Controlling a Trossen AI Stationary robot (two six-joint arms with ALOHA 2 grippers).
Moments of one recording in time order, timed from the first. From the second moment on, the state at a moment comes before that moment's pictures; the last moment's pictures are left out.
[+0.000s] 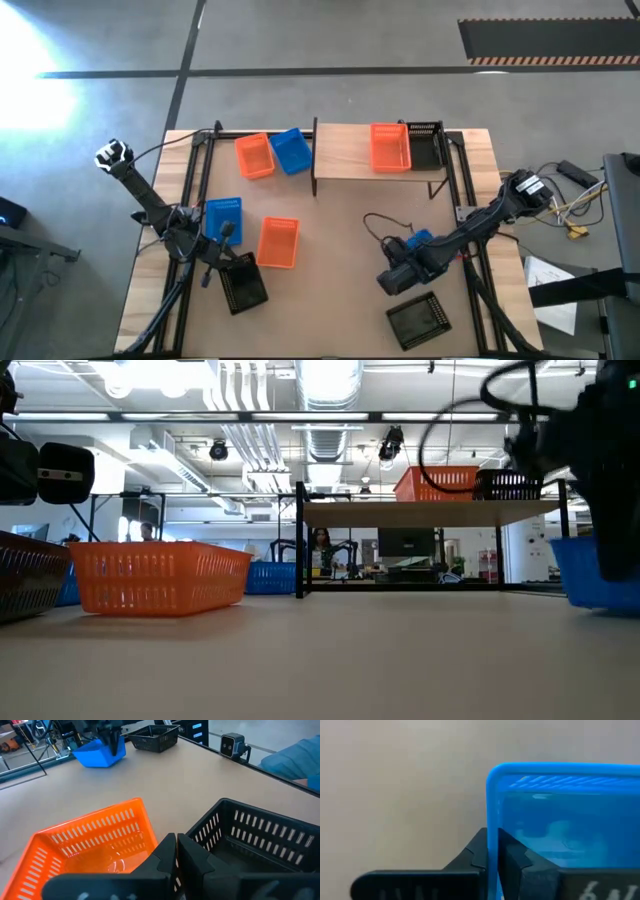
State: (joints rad) left arm -0.83 0.48 0.01 0.07 -0.47 0.01; right arm 0.54 1.61 0.97 -0.80 0.12 1.40
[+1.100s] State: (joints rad) left arm -0.83 0.48 0.01 0.07 -0.47 0.01; right arm -0.27 1.63 1.56 -0.76 0.05 -0.32
